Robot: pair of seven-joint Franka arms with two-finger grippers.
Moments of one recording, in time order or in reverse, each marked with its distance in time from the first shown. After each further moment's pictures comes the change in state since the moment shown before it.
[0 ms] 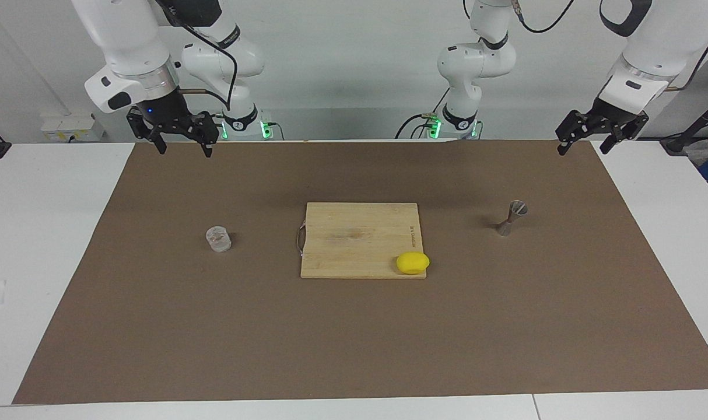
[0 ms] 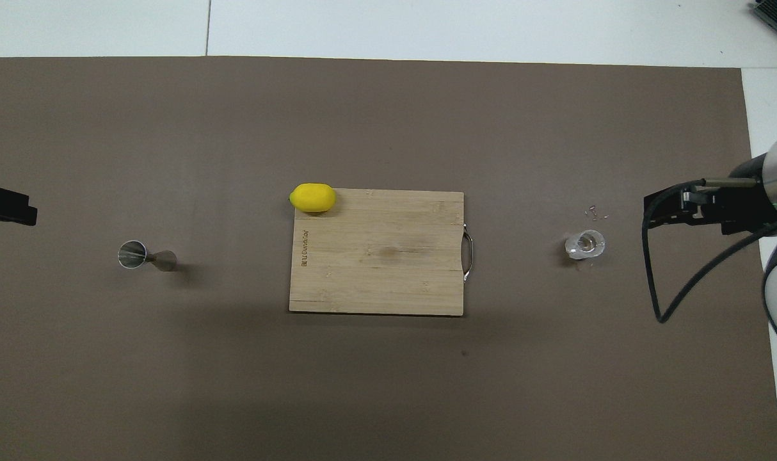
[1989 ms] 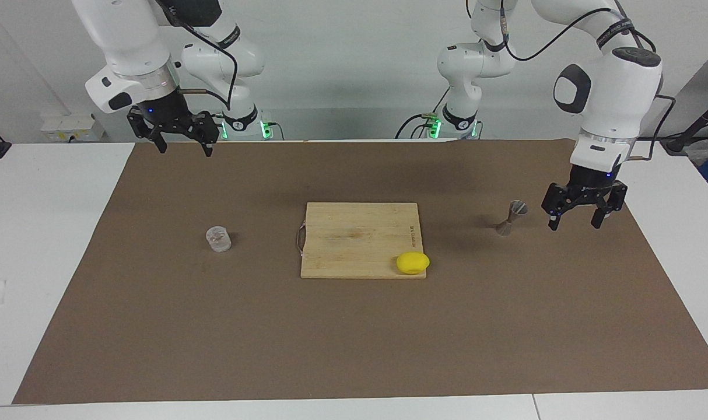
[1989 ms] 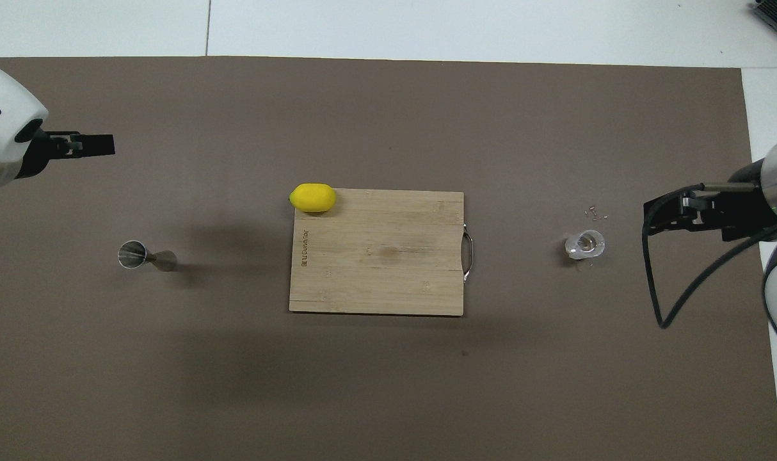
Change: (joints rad) left arm -0.030 0.085 -0.016 -0.303 -0.001 0.778 -0.047; right arm 0.000 0.000 0.000 0.000 0.000 -0.041 0.000
